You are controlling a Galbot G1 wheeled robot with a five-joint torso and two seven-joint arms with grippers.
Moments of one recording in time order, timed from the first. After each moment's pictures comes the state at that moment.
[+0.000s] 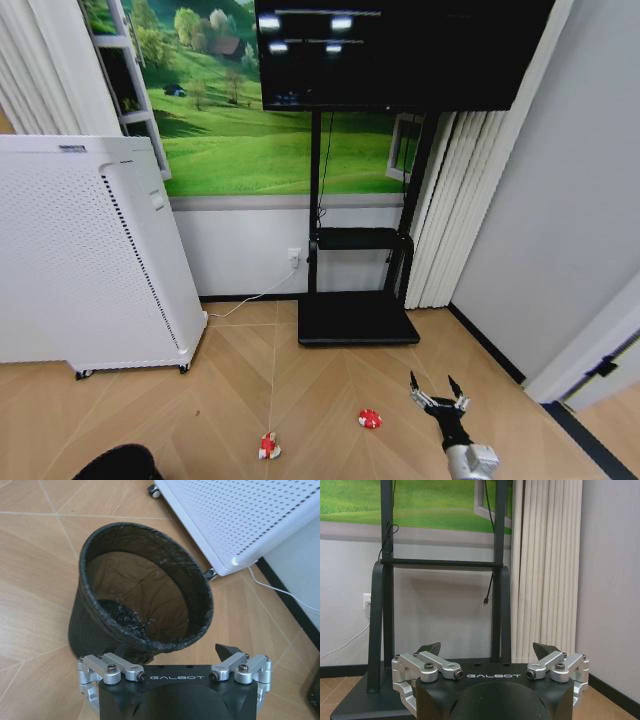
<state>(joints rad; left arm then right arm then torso) 2.19 -1.57 -0.95 -2.11 -1.21 0.17 -0.21 -1.61 1.49 0.79 1.86 0.17 0.20 -0.08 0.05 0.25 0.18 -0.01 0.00</state>
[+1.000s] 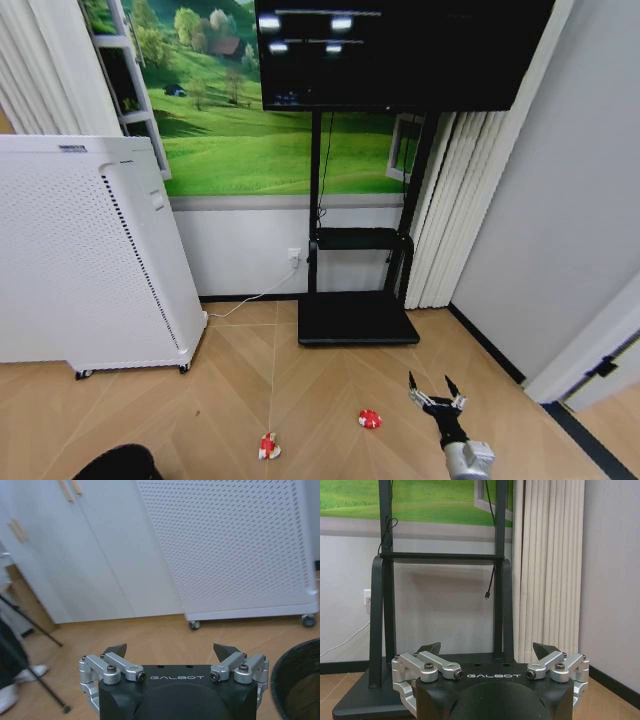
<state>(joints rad) 2.07 -1.45 -1.45 -1.74 -0.41 -0.20 0.20 -1.58 1.47 0.78 1.80 0.19 0.21 -0.09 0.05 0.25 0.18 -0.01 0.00</state>
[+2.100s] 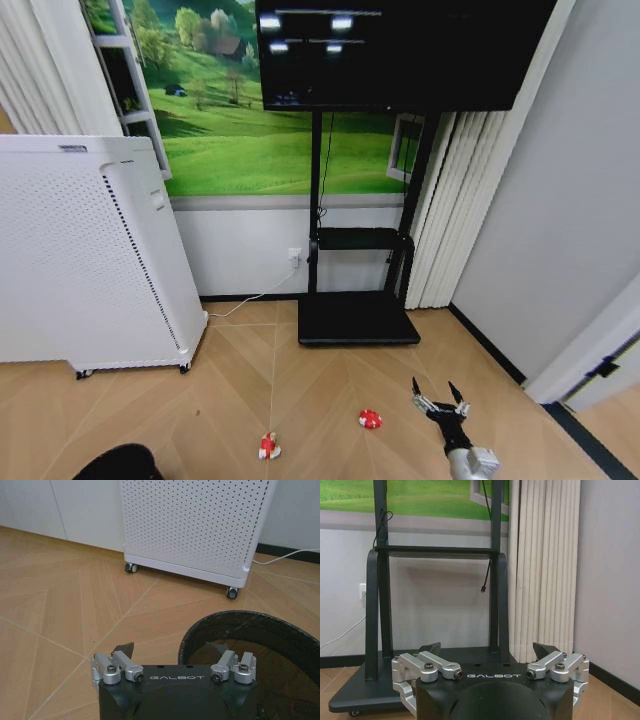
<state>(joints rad) 1.97 -1.42 -1.41 -1.72 -0.55 0.22 0.40 -1.59 1.46 0.79 1.77 0.20 0.22 -0.09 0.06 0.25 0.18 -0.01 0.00</state>
